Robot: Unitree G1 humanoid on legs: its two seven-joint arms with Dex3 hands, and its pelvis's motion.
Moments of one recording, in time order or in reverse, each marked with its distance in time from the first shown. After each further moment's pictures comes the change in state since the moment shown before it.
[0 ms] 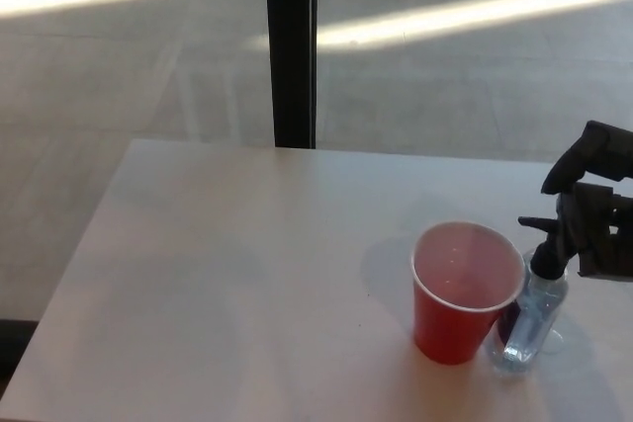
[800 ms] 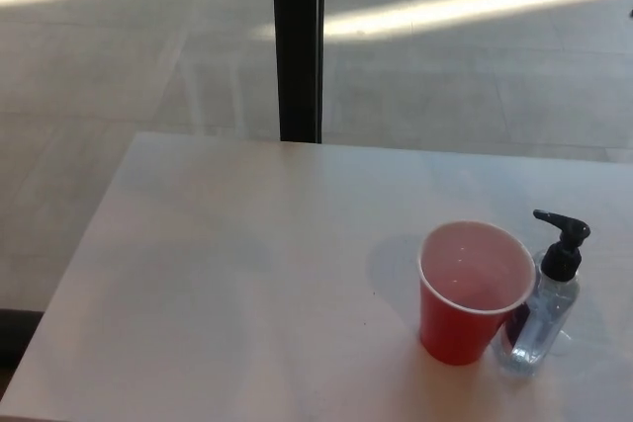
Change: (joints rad) left_arm -0.001 0.000 0.000 0.000 0.000 0.000 0.000; right_arm -0.275 -0.121 -0.292 -0.022 0.181 0.308 -0.032
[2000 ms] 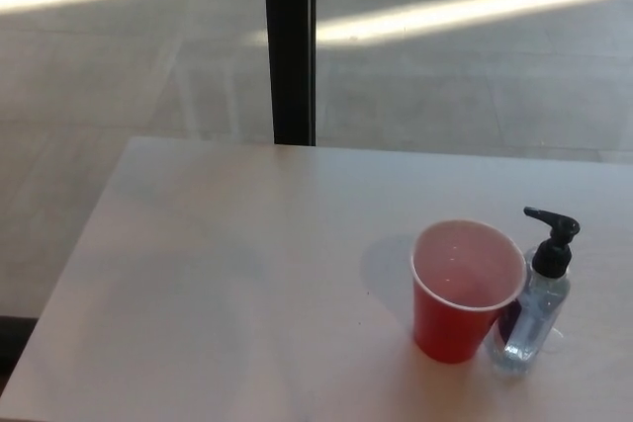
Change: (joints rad) left_arm 0.001 0.007 -0.003 0.000 0.003 0.000 0.000; right_arm 0.719 0.160 -0.836 0.680 0.041 -0.056 -0.276
